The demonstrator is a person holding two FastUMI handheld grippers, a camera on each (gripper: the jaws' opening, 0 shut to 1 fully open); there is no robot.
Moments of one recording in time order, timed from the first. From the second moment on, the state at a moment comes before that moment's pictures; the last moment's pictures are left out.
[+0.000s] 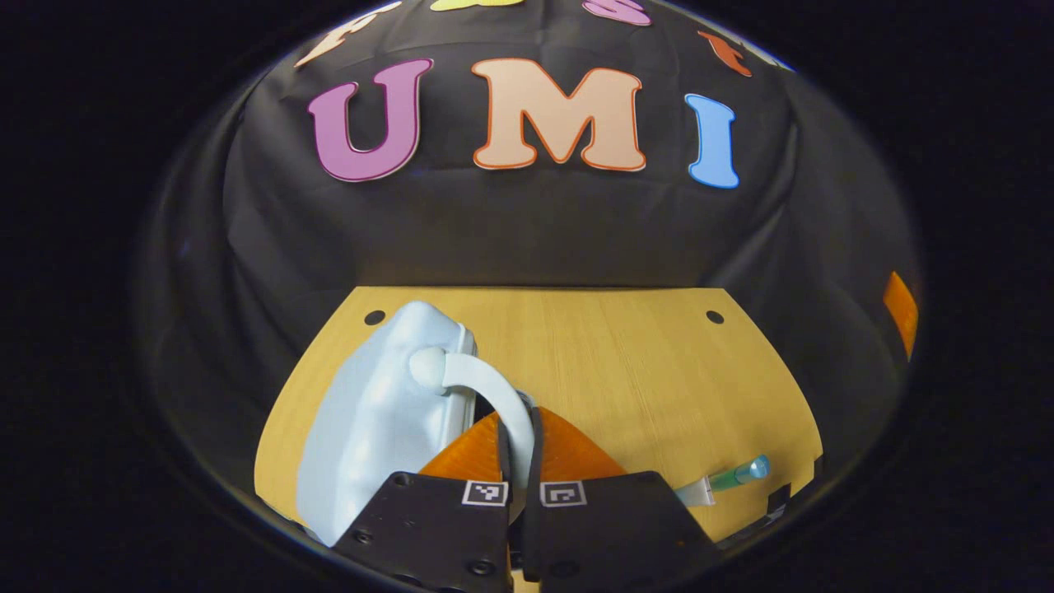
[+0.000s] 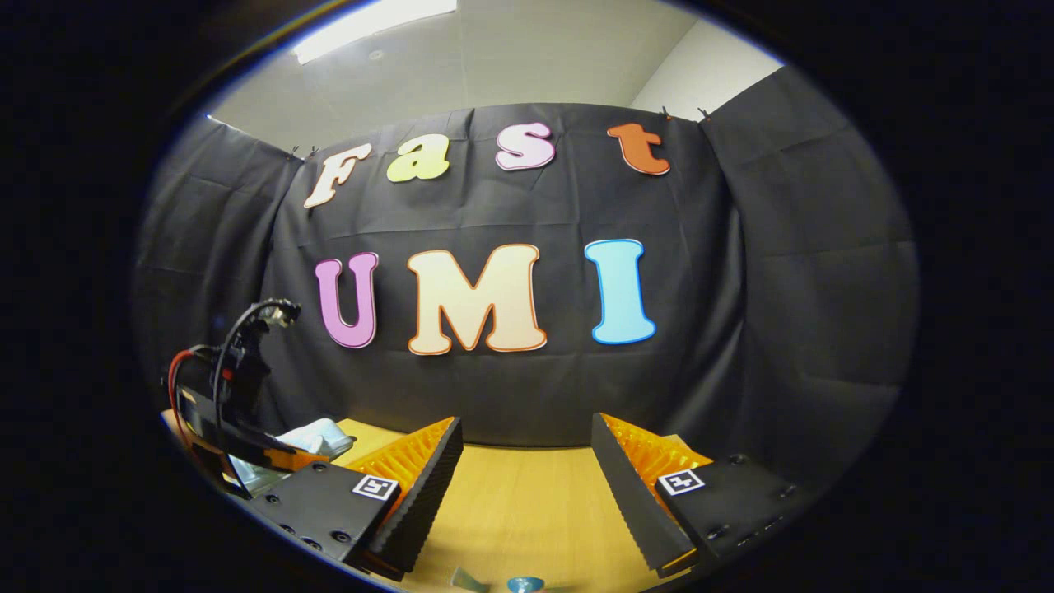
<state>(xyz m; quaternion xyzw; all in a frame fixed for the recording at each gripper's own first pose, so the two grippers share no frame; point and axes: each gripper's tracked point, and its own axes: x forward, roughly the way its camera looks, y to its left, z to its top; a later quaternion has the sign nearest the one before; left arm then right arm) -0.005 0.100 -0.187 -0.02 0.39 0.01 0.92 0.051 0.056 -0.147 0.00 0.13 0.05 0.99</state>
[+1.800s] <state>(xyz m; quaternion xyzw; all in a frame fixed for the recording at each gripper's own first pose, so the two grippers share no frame) -0.036 0.504 -0.213 -0.03 0.40 0.17 0.90 0.064 0.280 -0.166 -0.02 0.12 0.10 0.99</state>
